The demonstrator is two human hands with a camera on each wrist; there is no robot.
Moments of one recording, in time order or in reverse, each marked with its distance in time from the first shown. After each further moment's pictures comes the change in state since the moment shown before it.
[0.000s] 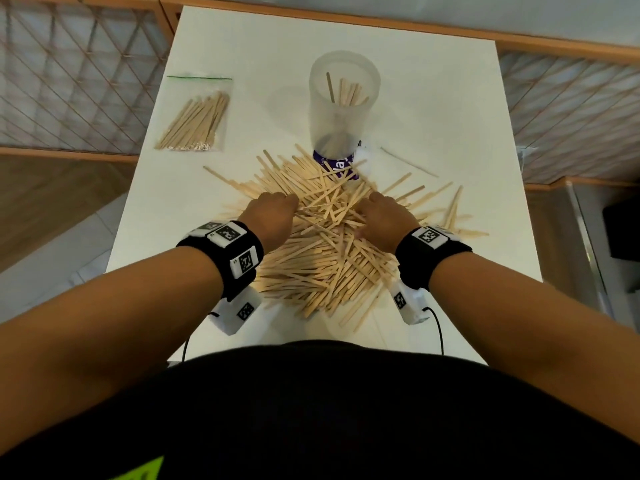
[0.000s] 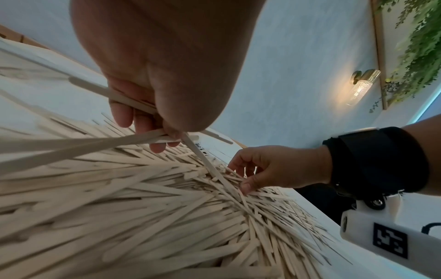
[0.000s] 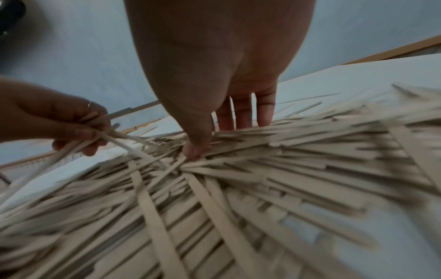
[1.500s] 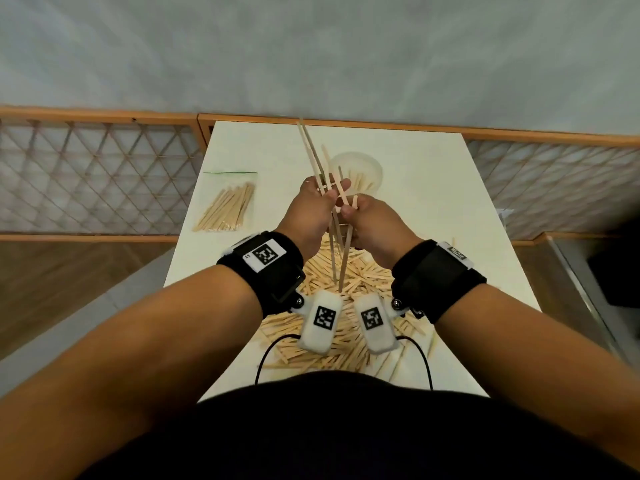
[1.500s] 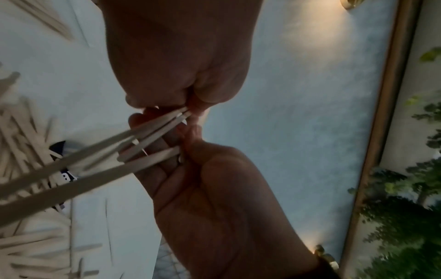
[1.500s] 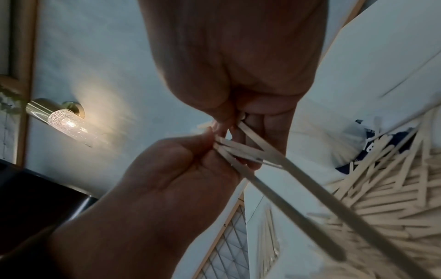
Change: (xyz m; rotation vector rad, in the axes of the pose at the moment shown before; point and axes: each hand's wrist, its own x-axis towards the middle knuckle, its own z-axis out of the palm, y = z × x) left_hand 0.003 0.032 -0.122 -1.772 0.262 -0.060; right_hand -0.022 -0.114 -0.130 1.366 0.233 0.050
